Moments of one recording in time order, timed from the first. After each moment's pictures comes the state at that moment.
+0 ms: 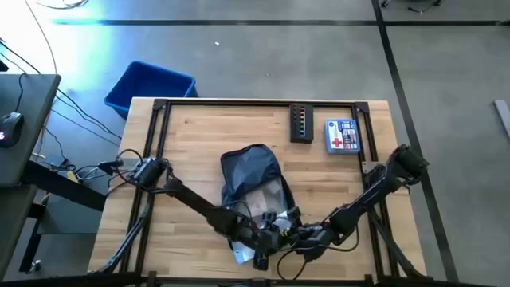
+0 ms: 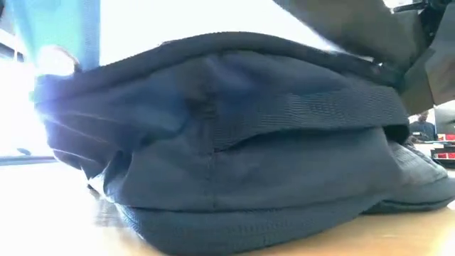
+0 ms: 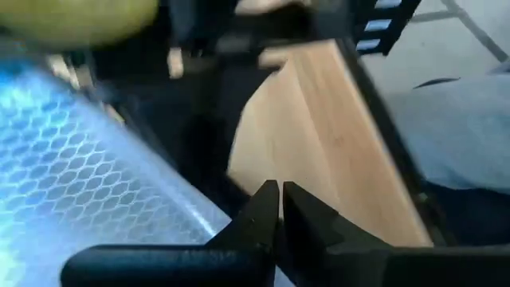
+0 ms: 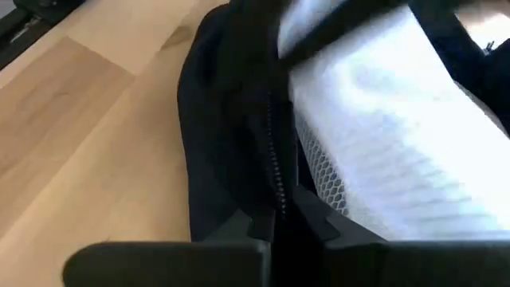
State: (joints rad) left arm -0.52 2.14 1.58 -0.11 -0.24 -0.21; right arm 0.71 1.79 0.97 -0.09 0.44 0.00
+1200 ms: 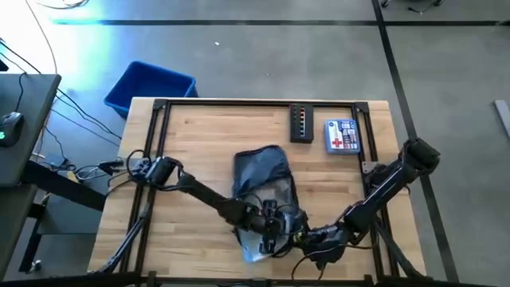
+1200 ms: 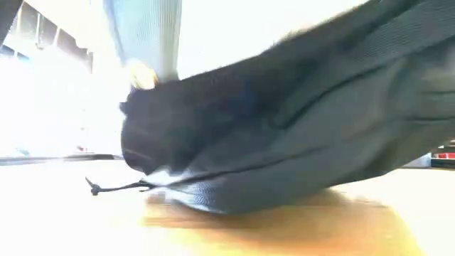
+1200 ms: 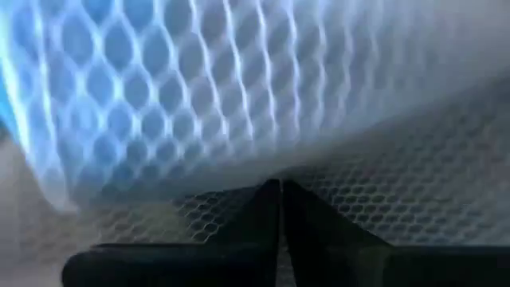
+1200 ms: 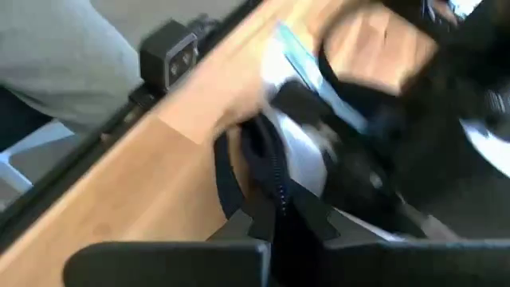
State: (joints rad) left arm -0.39 2.24 1.58 -0.21 -0.23 -0.23; right arm 0.80 1.63 0.97 -0.07 0.42 -0.05
